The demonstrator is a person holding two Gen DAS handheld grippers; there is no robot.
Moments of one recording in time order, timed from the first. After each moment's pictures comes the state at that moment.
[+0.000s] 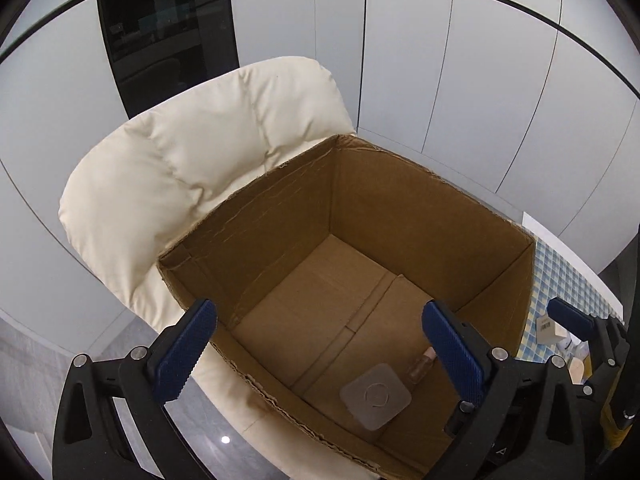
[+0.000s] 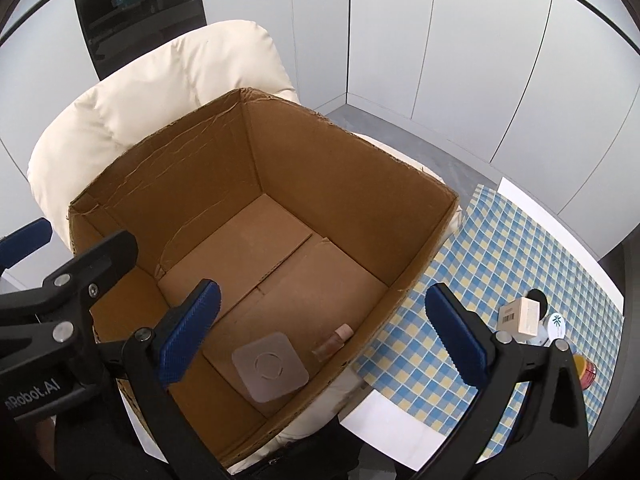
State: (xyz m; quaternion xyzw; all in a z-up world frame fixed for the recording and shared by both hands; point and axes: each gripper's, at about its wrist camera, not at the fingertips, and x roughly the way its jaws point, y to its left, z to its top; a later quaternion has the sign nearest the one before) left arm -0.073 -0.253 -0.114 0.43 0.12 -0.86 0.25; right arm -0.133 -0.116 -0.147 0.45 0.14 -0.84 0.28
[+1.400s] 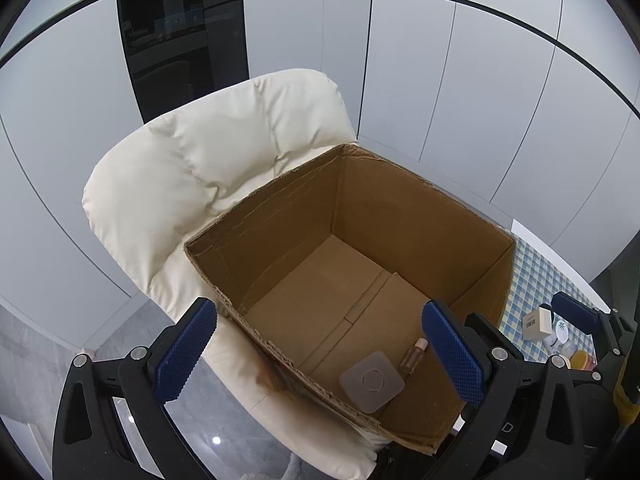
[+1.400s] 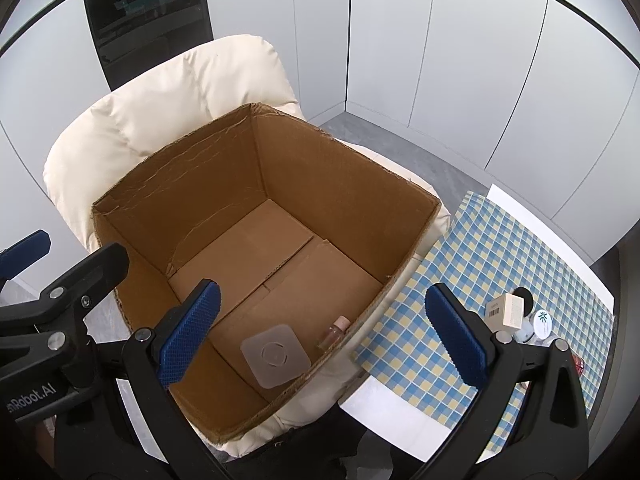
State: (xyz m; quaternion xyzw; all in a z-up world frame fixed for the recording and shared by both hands) left arm -0.035 -0.245 -0.089 0.41 0.13 -0.87 0.25; right arm -0.110 -0.102 -0.111 0.43 0.14 -0.85 0.28
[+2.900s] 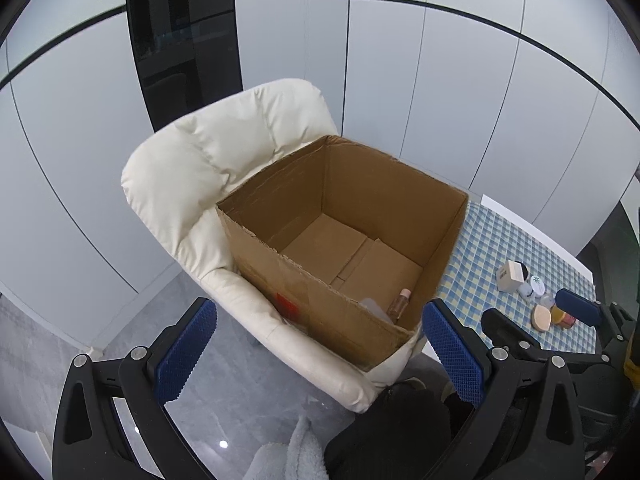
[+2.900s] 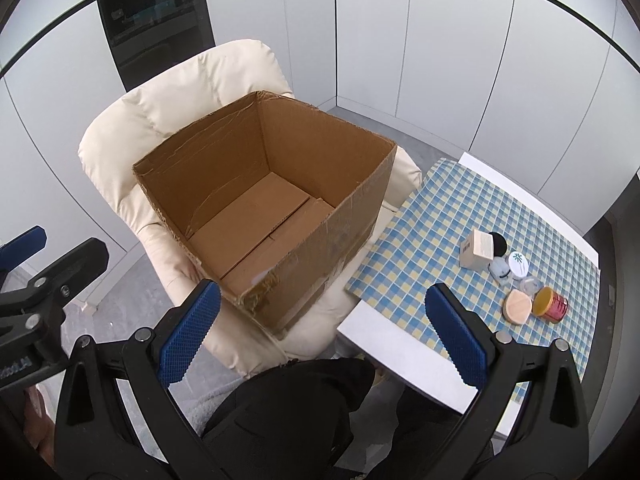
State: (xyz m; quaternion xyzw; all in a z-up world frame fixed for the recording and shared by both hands) left arm 0.068 -0.187 -0.054 0.40 0.11 -0.88 0.22; right arm -0.016 -0.021 -0.080 0.44 0.12 -0.85 0.27
